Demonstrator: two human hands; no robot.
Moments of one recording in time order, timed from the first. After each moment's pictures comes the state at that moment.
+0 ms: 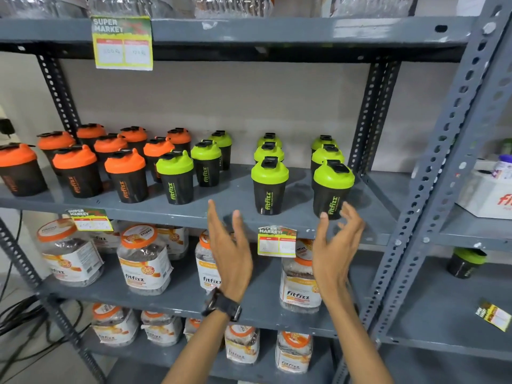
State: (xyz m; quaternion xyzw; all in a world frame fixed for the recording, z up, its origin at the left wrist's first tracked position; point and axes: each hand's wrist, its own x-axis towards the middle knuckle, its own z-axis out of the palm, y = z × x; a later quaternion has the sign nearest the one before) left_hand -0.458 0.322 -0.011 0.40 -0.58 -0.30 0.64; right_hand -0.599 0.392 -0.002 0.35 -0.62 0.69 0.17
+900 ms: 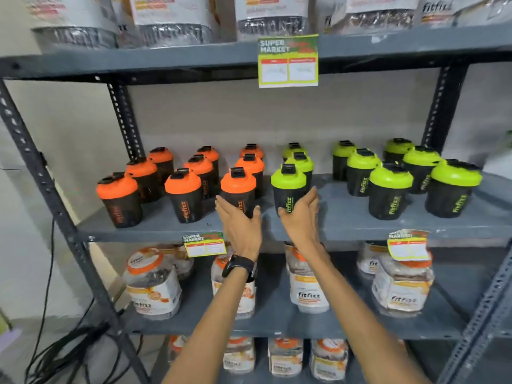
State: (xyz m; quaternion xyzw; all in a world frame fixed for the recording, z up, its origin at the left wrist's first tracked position) left_hand -0.243 0.088 0.011 0.47 -0.65 -0.27 0.53; right_hand -0.348 0.144 0.028 0.36 -0.79 0.50 0.03
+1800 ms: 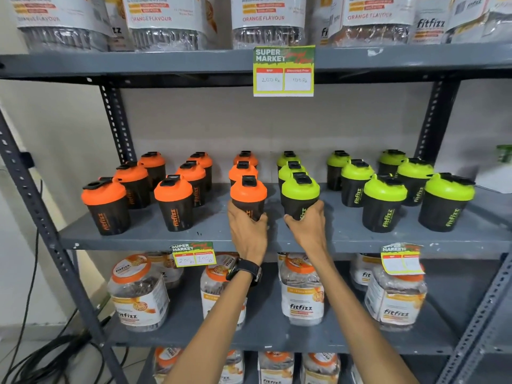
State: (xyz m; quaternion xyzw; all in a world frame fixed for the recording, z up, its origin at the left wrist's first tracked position) left_hand -0.275 0.097 0.022 0.44 -0.63 -0.30 0.56; right_hand -0.377 0.163 0.038 0.34 -0.75 0.57 0.01
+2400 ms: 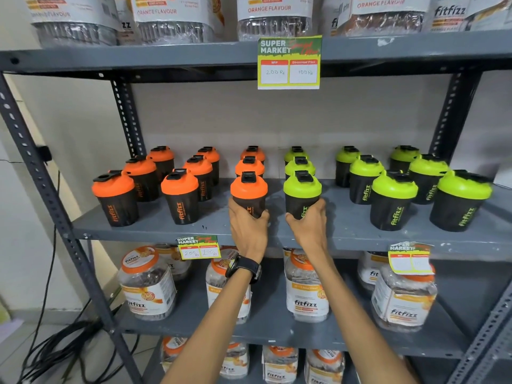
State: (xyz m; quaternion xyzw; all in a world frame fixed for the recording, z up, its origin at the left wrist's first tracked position) left_hand -0.267 0.098 0.017 0.45 -0.62 -0.29 0.57; right_hand -0.368 0.163 0.033 0.35 -0.75 0.56 -0.01
